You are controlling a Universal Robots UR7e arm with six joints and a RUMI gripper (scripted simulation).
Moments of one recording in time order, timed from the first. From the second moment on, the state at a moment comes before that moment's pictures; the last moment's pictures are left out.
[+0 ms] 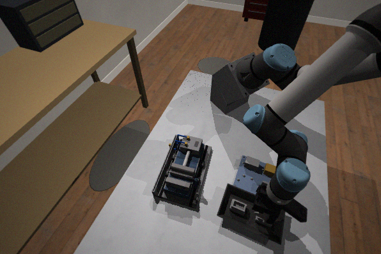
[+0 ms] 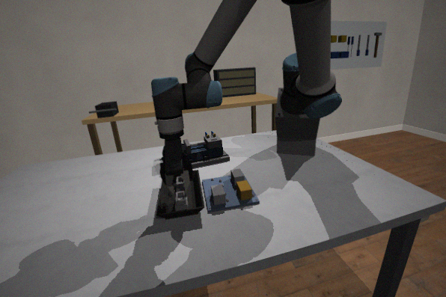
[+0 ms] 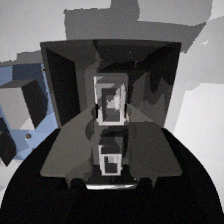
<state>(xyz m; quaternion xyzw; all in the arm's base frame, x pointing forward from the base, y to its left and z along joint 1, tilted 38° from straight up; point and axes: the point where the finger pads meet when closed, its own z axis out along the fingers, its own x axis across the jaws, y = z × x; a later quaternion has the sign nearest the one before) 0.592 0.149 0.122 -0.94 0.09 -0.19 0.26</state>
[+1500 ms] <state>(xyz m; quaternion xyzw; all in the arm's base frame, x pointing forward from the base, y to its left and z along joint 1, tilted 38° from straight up) 0.592 0.149 0.123 -0.94 0.09 -0.19 0.26</state>
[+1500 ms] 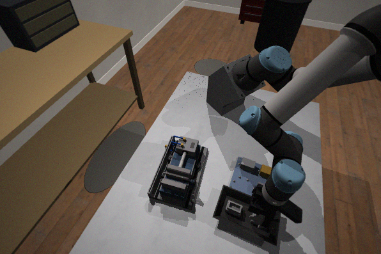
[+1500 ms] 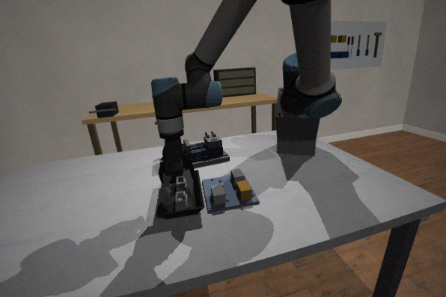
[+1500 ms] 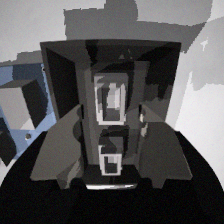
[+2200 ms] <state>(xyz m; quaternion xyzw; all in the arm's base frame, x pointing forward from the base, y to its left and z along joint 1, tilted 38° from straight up) 0.577 0.131 0.155 -0.94 0.09 -0.20 0.26</state>
